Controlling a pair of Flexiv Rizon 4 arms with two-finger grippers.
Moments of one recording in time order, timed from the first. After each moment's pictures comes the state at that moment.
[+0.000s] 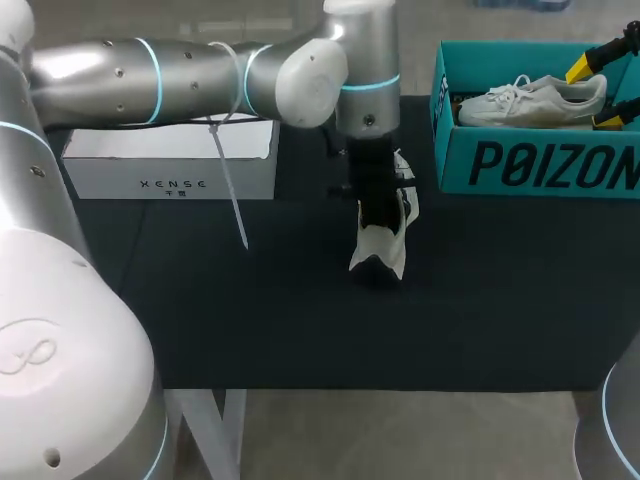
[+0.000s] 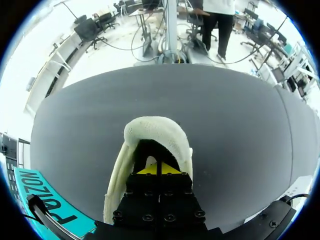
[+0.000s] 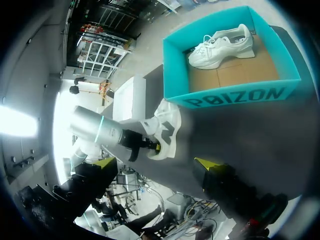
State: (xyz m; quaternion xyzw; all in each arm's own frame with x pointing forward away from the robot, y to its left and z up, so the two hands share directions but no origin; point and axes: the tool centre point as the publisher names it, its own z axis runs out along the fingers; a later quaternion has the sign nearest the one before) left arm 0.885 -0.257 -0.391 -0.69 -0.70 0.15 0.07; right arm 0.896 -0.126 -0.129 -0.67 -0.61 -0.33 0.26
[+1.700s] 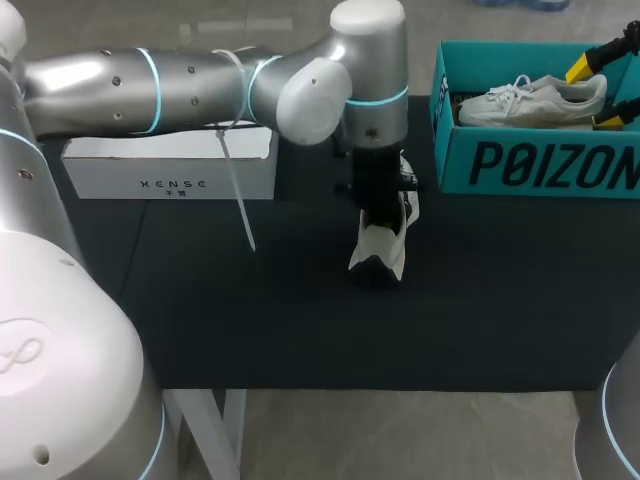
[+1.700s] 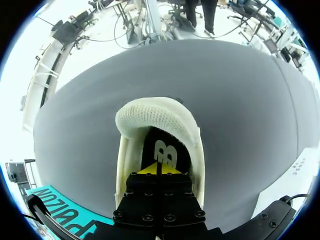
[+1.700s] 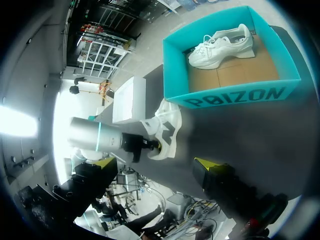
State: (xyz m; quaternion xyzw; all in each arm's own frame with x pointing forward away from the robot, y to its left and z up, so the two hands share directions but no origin) left arm 0.903 -0.269 -0.390 -0.76 -0.64 0.09 0.00; right arm 0.896 -0.126 -0.129 -0.67 -0.61 -0.33 0.26
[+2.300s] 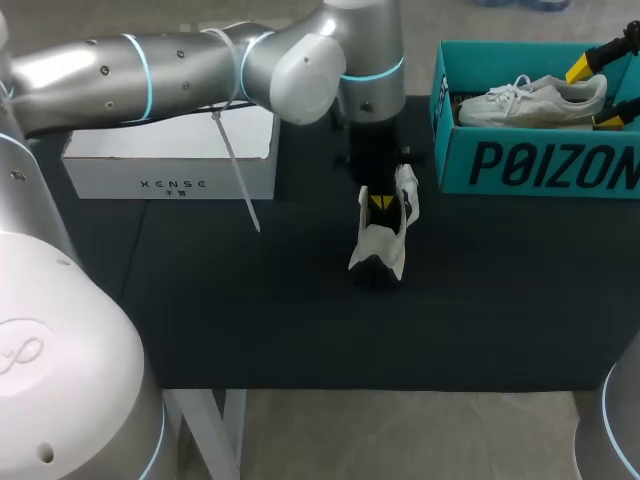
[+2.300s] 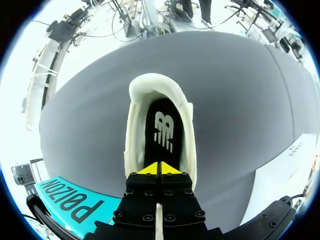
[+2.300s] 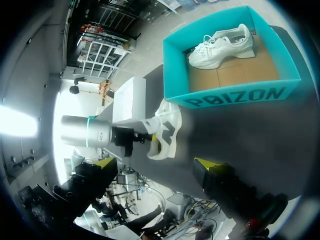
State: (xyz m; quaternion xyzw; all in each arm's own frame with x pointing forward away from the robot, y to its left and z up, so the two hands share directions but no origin) left arm 0.941 -0.273 -0.357 -0.77 -0.63 0.07 -0.04; right arm 0.896 -0.126 -0.129 -0.67 -0.61 -0.33 0.26
